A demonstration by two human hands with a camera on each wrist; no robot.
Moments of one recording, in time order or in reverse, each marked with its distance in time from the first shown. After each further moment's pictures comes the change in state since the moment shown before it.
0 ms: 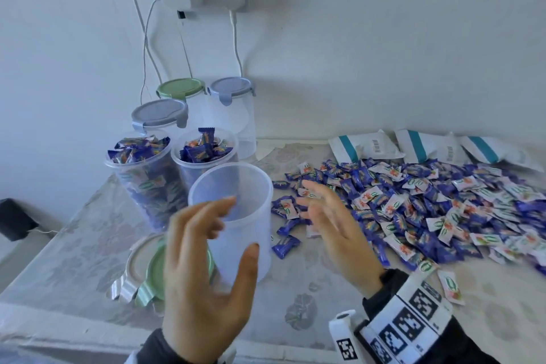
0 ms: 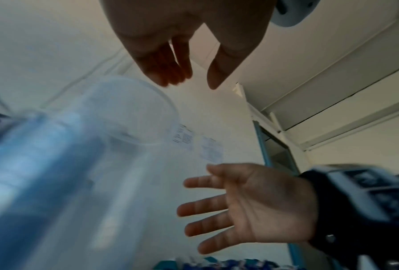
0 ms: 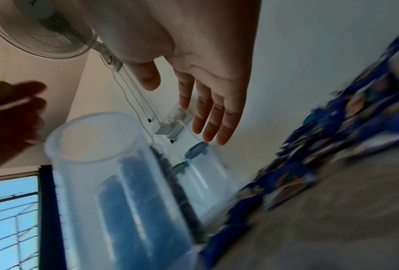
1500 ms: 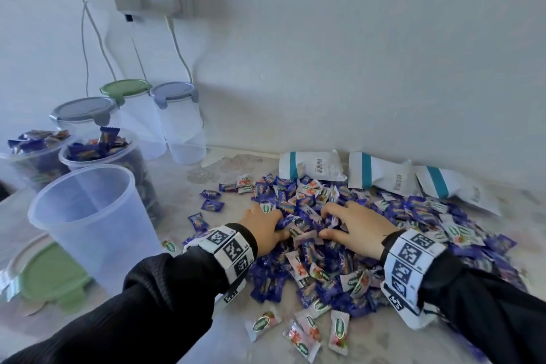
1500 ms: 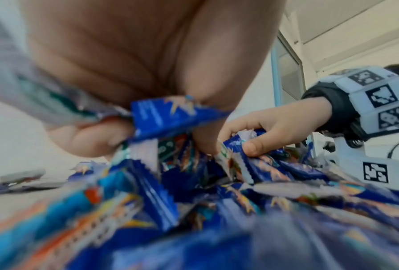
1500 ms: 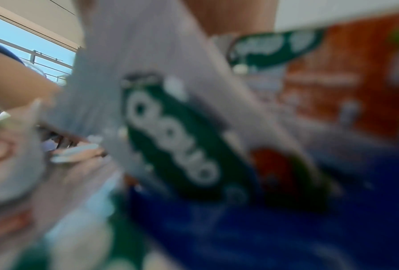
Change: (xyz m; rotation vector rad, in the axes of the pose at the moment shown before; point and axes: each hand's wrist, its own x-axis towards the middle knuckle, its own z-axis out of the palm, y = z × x) left_hand 0.047 0.012 0.258 0.558 -1.214 -0.546; right_hand 0.064 0.063 -0.234 -1.144 -0.473 0.151
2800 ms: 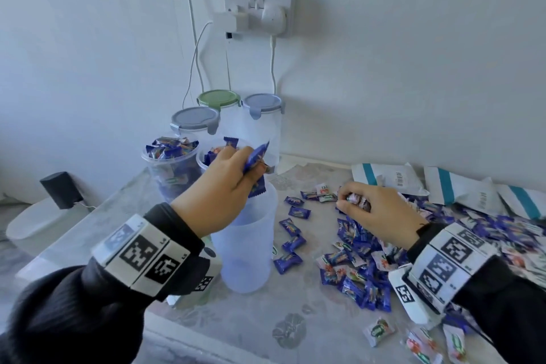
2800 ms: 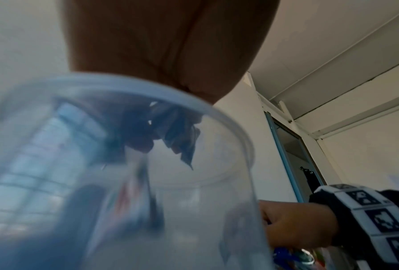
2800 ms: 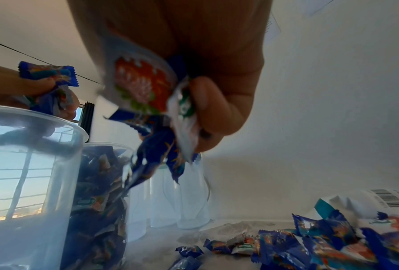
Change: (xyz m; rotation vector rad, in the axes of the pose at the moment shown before) left_hand -0.141 -0.177 -0.110 -0.415 0.710 0.281; right_hand 0.022 -0.165 -0.028 0.321 0.358 -0.212
